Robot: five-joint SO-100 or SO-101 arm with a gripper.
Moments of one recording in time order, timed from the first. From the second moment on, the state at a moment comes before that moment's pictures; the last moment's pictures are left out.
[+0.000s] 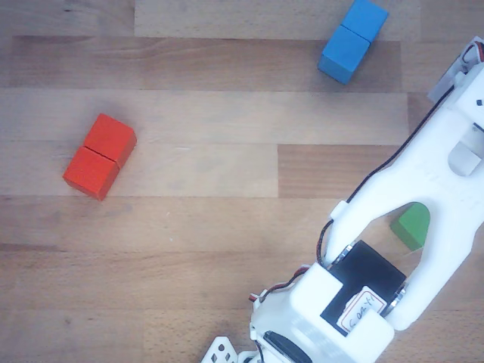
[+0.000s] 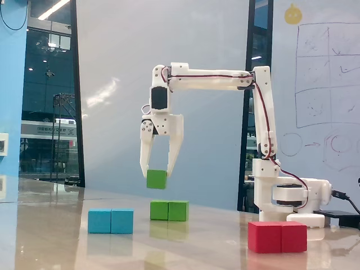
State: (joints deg) arm 38.0 84.2 83.7 93.4 -0.9
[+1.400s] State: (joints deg) arm 43.7 77.3 83.7 93.3 -0.9
